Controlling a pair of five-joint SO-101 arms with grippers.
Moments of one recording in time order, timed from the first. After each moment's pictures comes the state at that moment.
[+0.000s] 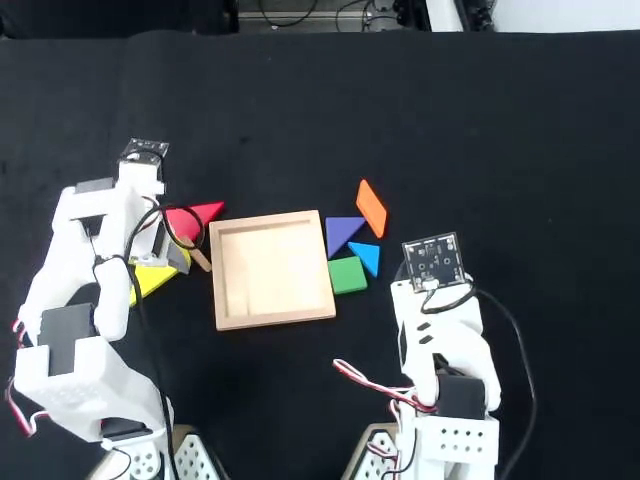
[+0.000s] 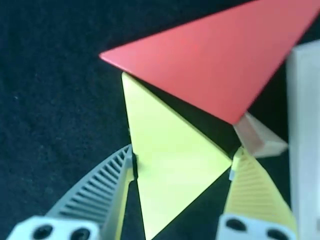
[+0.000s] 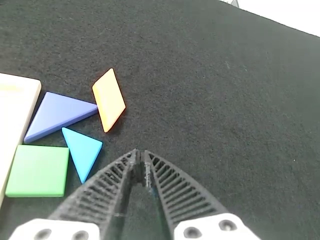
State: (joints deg) left arm -15.9 9.2 24.8 60.4 -20.4; right arm 4.1 -103.5 96.7 46.9 19.3
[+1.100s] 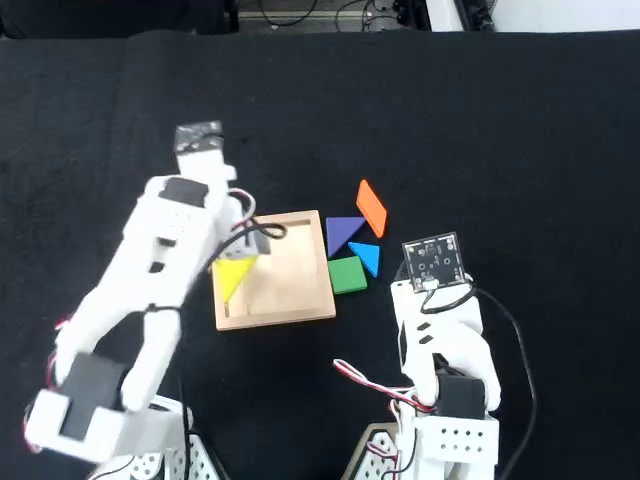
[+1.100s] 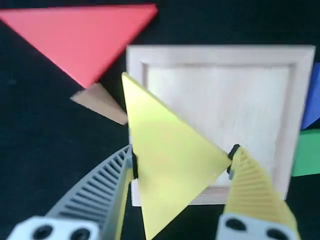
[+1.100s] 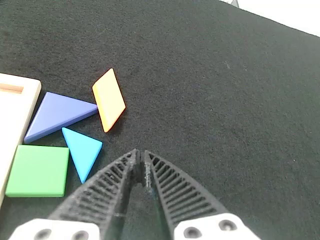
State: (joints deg) left arm 9.3 -6.0 26.4 68.2 20.5; right arm 4.1 -103.5 96.7 46.9 19.3
